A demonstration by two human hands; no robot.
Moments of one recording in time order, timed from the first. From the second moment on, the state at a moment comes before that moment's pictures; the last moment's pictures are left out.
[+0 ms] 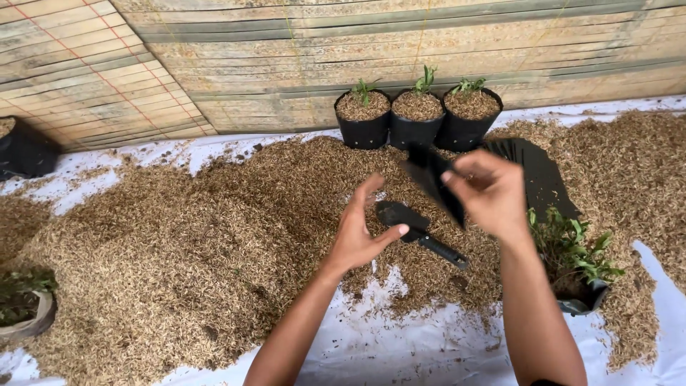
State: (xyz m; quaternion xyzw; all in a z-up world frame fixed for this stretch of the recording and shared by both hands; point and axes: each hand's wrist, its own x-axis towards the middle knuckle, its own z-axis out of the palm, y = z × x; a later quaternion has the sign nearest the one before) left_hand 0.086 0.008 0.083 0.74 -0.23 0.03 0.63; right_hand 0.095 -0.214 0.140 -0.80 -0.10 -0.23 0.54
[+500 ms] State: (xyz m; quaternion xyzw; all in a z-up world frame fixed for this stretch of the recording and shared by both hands) left_hand 0.053 0.002 0.044 0.69 -0.24 0.15 0.67; right_hand 0.065 -0.166 0.050 -0.67 -0.23 -0.07 0.70
